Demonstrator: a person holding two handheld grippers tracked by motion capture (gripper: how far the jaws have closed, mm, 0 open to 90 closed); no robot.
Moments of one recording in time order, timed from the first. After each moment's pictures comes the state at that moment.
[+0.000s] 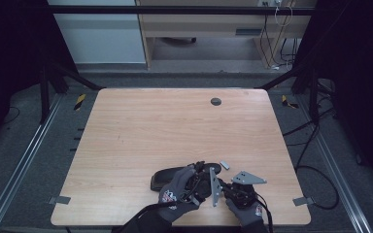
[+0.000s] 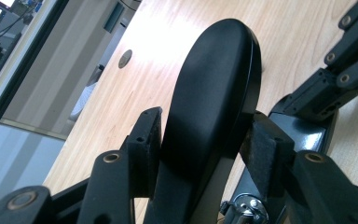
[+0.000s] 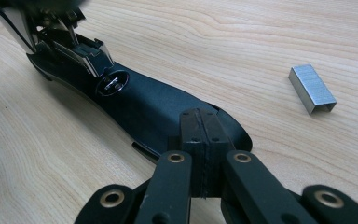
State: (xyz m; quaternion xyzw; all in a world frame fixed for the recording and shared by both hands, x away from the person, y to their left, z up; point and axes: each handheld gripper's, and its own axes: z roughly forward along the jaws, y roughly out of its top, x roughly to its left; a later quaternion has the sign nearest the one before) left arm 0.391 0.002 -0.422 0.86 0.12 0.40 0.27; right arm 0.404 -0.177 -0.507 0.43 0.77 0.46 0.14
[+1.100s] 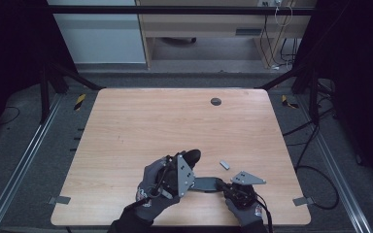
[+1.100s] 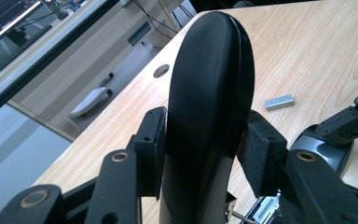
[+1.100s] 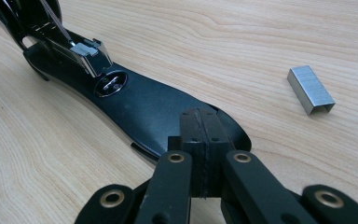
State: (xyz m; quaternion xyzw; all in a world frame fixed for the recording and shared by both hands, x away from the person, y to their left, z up) left arm 0.388 0.064 -0.378 0.82 0.20 0.39 0.37; right arm 0.403 -0.176 -0.507 0.43 0.76 0.46 0.15
